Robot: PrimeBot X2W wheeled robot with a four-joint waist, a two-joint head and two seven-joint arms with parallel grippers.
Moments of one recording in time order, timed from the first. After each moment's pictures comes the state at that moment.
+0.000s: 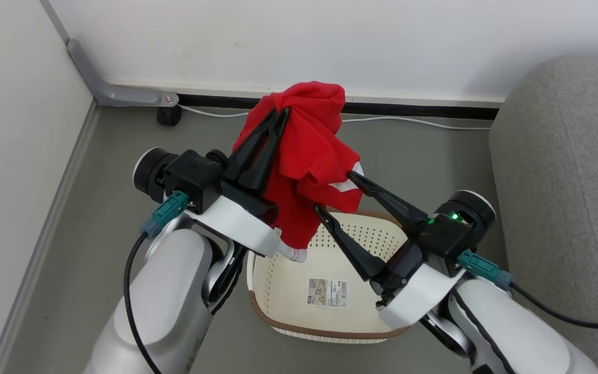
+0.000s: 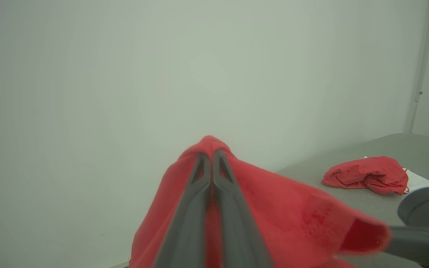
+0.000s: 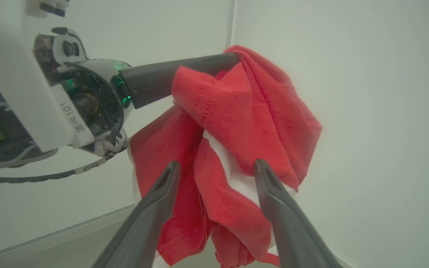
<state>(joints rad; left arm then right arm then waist) -0.56 0.06 -0.44 0.31 -0.31 -0.11 -0.25 -0.52 -0.23 0.74 0.20 0.34 0.13 -0.26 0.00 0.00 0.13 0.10</state>
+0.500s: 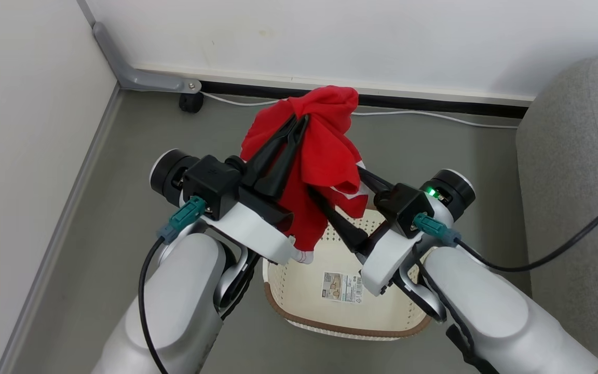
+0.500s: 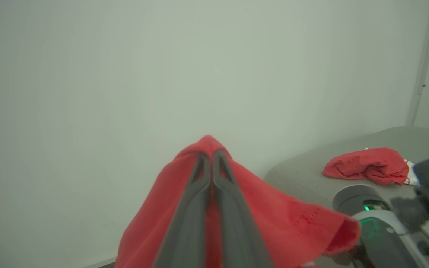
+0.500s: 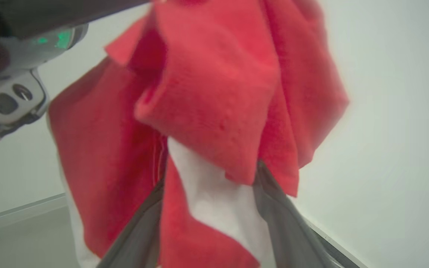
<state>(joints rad) -0.56 0.05 -0.49 0.30 -0.32 -0.11 -0.25 -0.69 -0.11 0.79 0.55 0.29 0.13 -0.26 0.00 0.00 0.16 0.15</state>
